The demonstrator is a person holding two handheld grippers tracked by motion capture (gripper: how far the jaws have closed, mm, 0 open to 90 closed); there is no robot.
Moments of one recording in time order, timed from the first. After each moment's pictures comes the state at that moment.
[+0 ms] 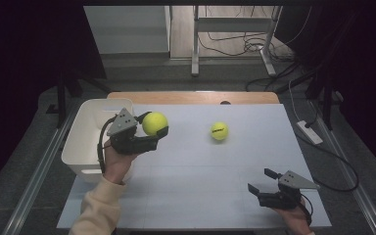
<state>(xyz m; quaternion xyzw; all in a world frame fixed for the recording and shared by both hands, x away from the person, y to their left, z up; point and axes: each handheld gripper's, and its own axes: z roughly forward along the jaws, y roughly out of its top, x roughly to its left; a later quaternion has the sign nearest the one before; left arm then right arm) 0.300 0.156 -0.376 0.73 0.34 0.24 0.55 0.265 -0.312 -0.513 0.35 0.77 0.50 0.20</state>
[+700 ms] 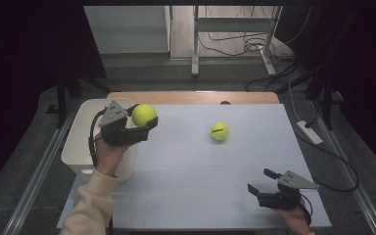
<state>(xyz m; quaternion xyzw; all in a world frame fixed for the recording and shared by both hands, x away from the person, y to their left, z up) 0.313 0.178 -0.369 0.72 0.37 0.27 0.52 0.264 -0.311 -0.513 0.34 0.77 0.50 0.20</state>
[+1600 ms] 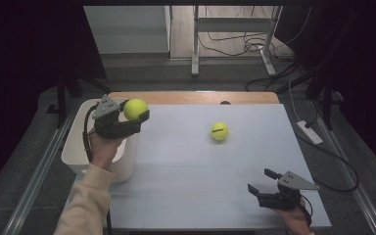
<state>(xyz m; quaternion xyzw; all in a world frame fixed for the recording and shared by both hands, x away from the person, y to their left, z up) 0.332 0.201 -0.374 0.71 0.40 0.28 0.51 0.263 -0.311 -0.513 0.34 0.77 0.50 0.21</state>
